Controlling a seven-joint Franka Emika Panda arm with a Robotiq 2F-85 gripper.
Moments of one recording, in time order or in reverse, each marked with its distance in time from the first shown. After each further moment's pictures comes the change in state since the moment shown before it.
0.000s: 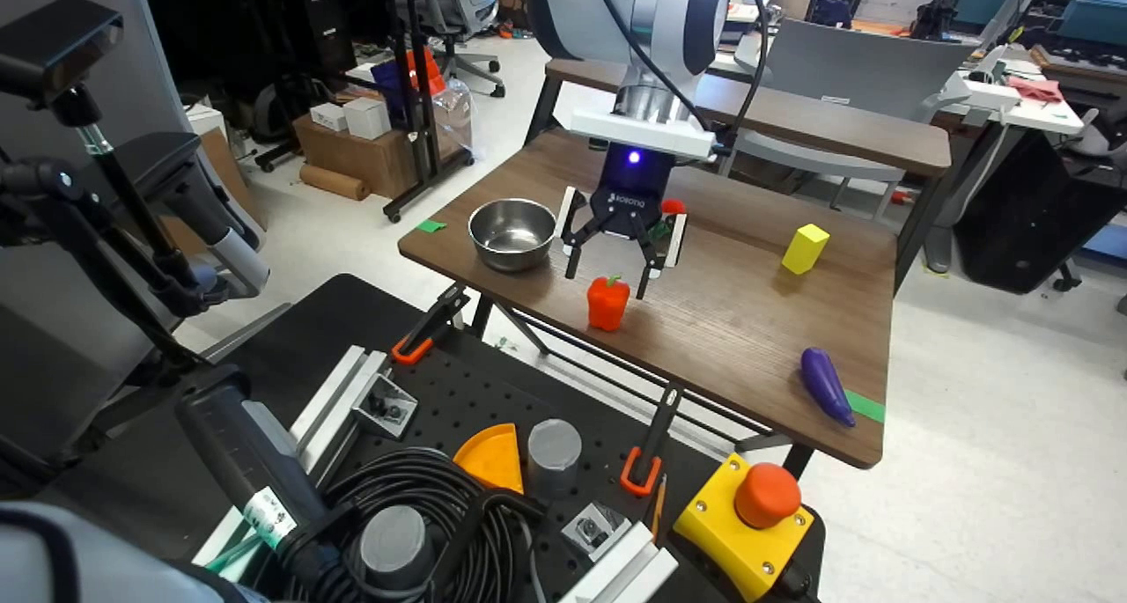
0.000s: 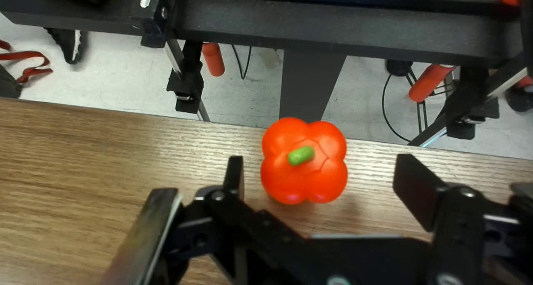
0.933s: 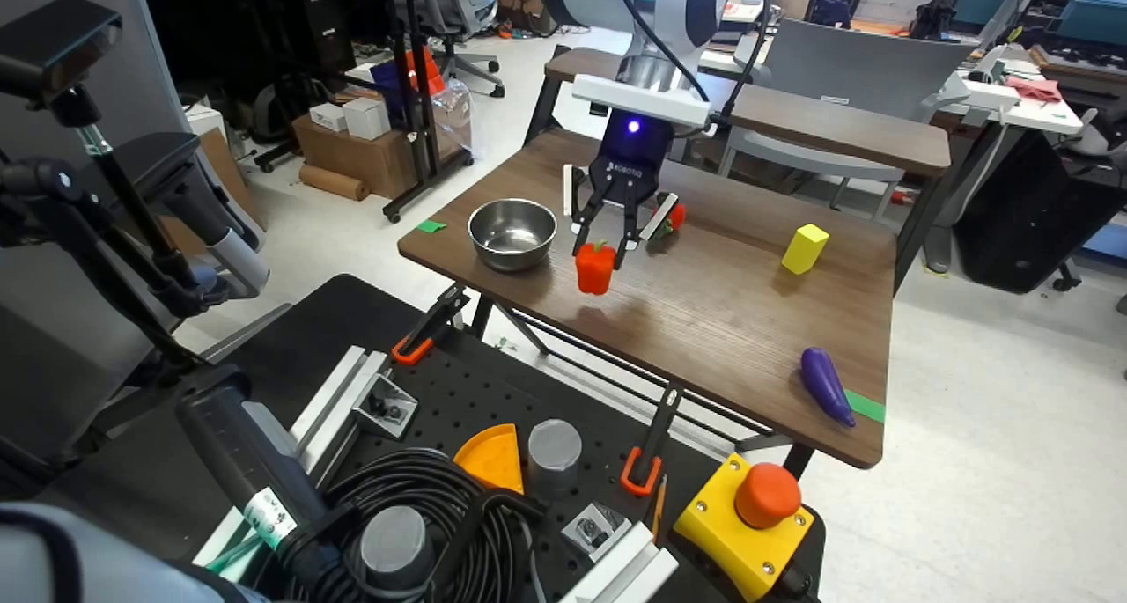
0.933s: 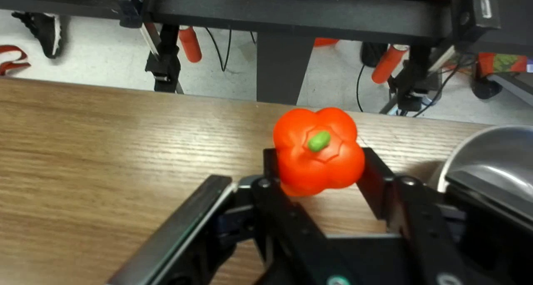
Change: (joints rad) arm 0.001 0.022 0.022 0.120 0.057 -0.085 0.000
